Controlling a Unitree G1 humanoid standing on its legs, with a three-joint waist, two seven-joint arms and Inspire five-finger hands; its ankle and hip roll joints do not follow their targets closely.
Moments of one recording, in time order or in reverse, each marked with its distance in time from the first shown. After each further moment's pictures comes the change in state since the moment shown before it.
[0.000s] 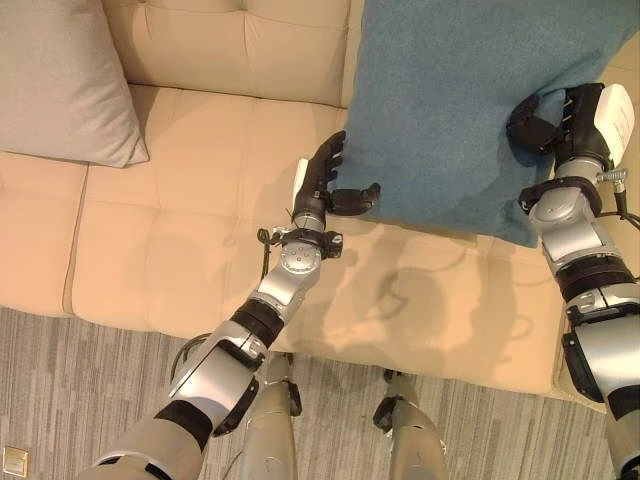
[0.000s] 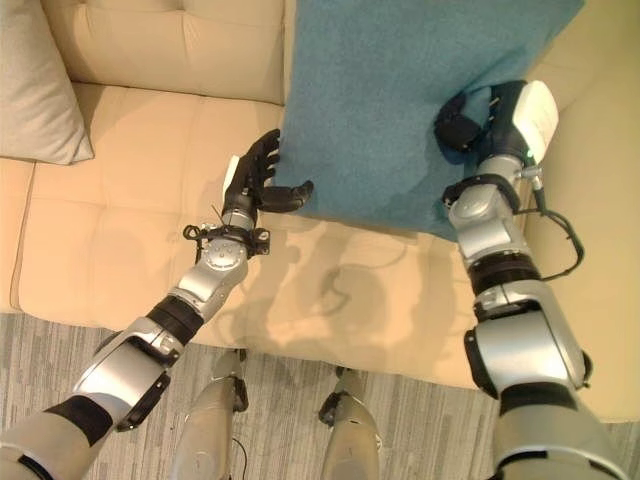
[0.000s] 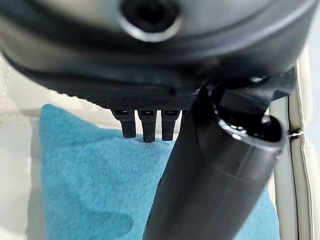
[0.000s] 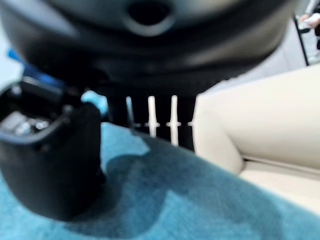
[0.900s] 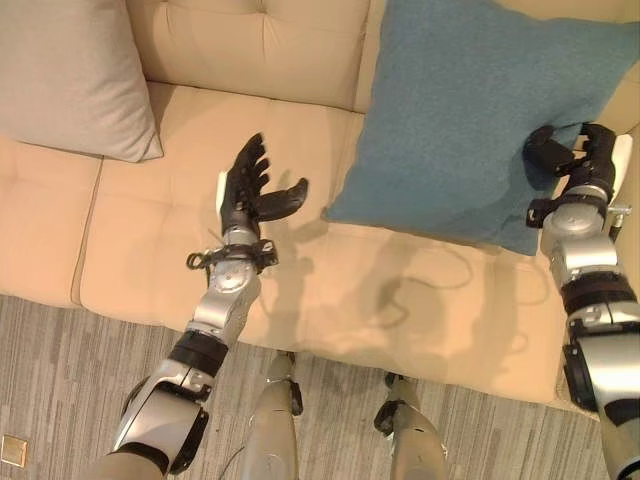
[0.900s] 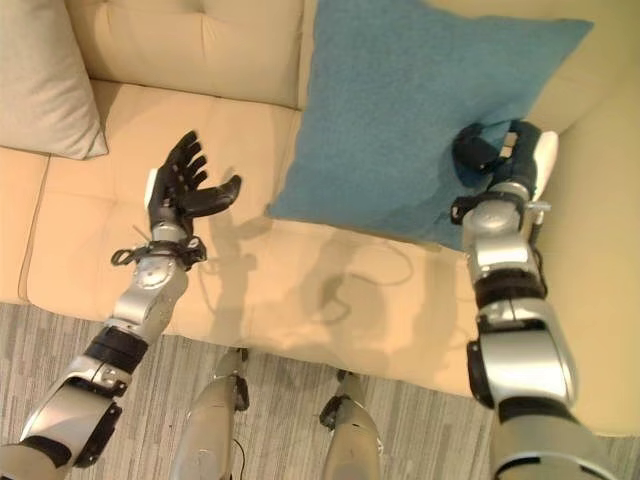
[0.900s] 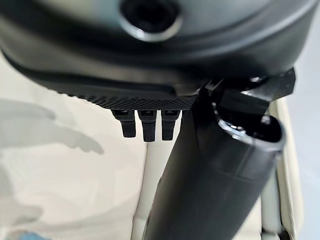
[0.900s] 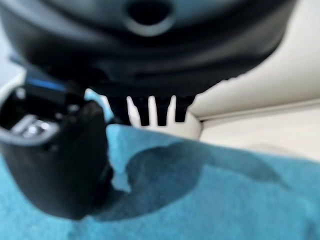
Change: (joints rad) left arm 0.334 0.247 0.213 -0.316 -0.130 -0.008 -0.050; right arm 0.263 -0.008 -0.229 -0.340 0.131 0.076 0.076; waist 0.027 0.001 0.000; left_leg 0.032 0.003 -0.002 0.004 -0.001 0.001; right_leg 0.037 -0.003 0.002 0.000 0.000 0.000
